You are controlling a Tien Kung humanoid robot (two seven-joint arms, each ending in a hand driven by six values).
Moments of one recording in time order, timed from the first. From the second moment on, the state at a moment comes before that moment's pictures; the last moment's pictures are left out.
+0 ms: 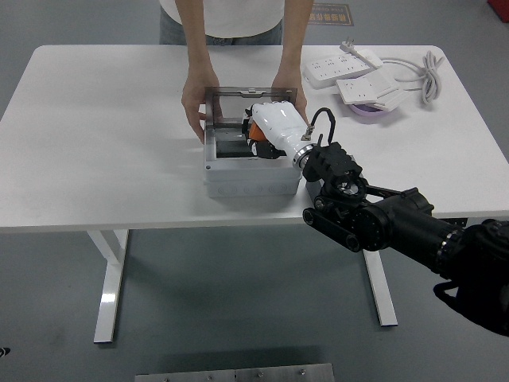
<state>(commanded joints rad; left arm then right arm) -0.26 0.37 -0.98 -0.45 1.10 -0.08 0.65 0.96 0.00 0.28 0.62 -1.65 -0.48 -0.05</state>
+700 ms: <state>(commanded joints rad) -0.26 0.37 -0.97 -0.45 1.09 -0.08 0.65 0.97 0.00 0.30 0.59 -1.58 -0.51 -0.04</state>
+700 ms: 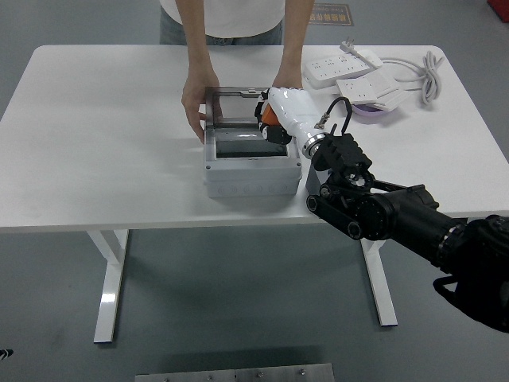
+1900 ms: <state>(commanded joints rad) -0.26 0.36 -0.98 -0.45 1.11 -0.09 0.65 0.96 0.00 0.29 0.62 -1.59 -0.52 -0.03</state>
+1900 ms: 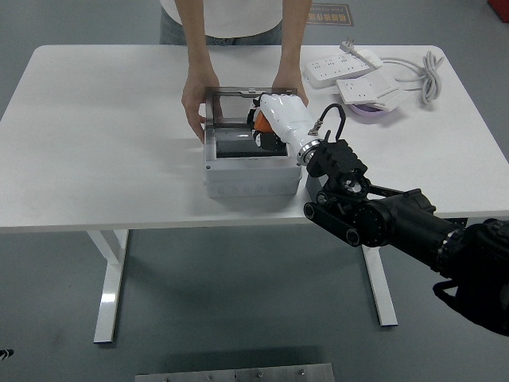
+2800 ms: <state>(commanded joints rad) -0.28 0.36 -0.99 -0.45 1.12 -0.09 0.65 0.95 0.00 0.30 0.61 -1.55 -0.47 -0.01</state>
